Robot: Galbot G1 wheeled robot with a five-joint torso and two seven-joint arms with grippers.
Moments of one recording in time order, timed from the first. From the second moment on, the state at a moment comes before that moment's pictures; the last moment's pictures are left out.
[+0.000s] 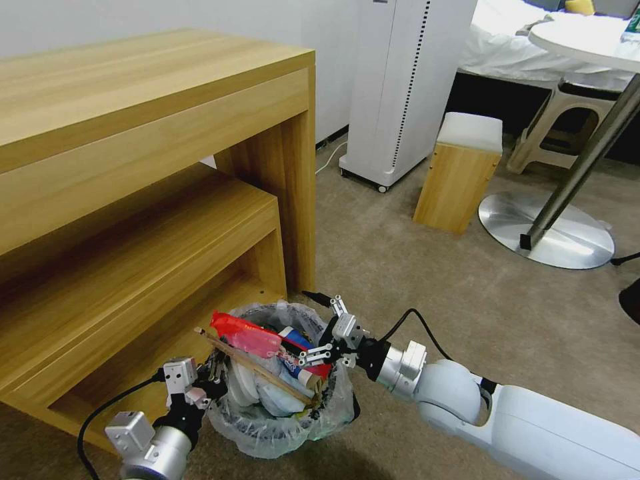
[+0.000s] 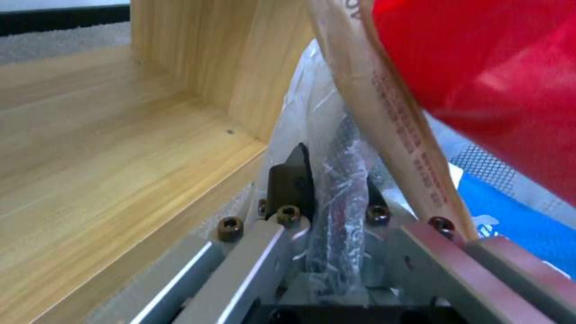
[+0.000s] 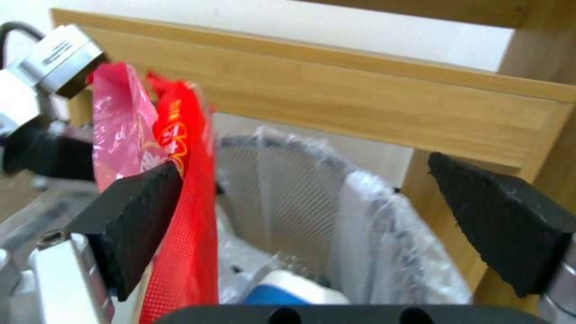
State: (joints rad) left arm 1.83 -1.39 -0.61 -2.34 -0.51 0.29 0.01; right arm -0.66 0.68 -0.59 2.01 0.58 0.24 -0.06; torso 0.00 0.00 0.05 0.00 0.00
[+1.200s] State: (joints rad) left arm 1.83 -1.41 -0.60 -2.36 -0.50 0.29 0.01; right arm -0.66 0.62 -0.58 1.98 0.53 0.31 -0.20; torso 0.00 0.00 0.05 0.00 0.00
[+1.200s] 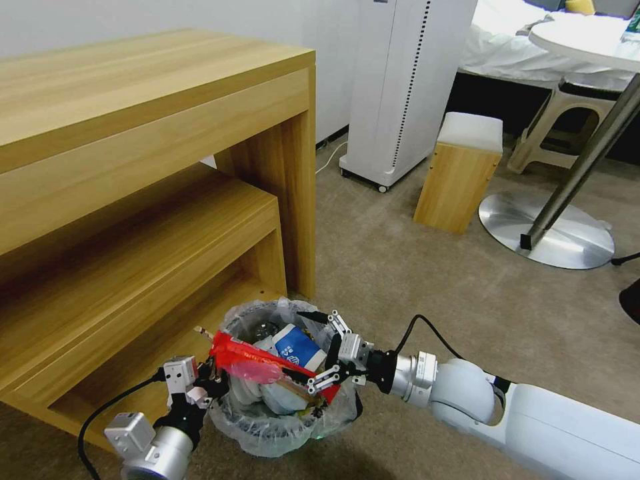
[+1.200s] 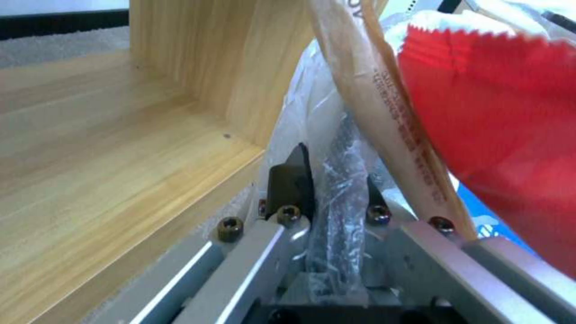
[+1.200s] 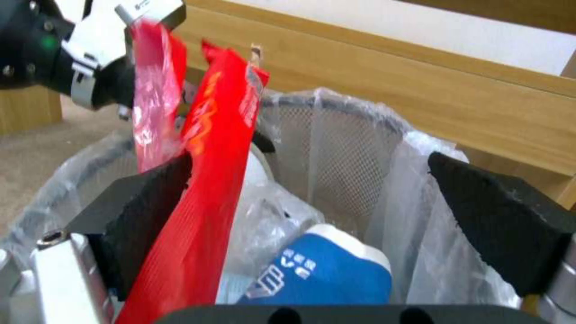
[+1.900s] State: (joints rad) left arm 1.83 -1.42 -0.60 -2.35 -0.49 0.29 0.01; right arm -0.68 0.59 -0.59 1.98 0.53 0.35 -0.25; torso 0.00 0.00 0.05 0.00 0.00
